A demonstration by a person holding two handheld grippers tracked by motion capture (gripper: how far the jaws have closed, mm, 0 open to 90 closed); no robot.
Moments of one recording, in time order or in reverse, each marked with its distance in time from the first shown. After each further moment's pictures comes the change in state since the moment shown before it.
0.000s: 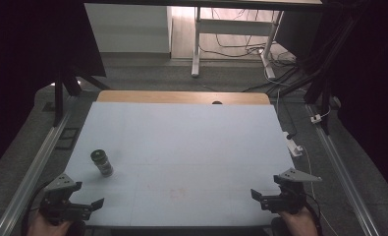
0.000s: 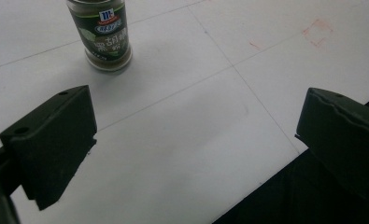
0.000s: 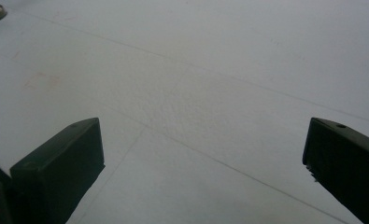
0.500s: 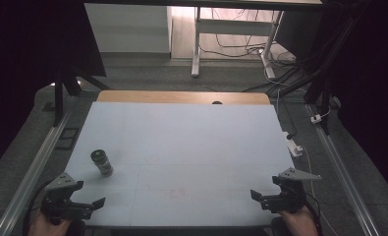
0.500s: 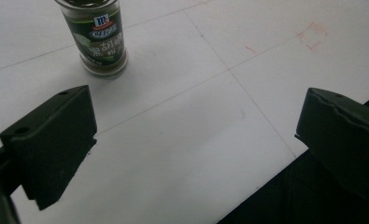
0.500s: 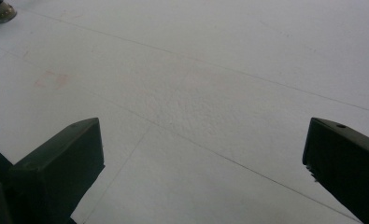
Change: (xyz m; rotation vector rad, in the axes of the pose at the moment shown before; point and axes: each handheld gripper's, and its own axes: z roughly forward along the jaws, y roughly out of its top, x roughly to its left) left arm 0.000 0.002 0.002 -0.005 -0.012 0.002; right arm -0.003 0.000 0.001 0.016 0.030 0.022
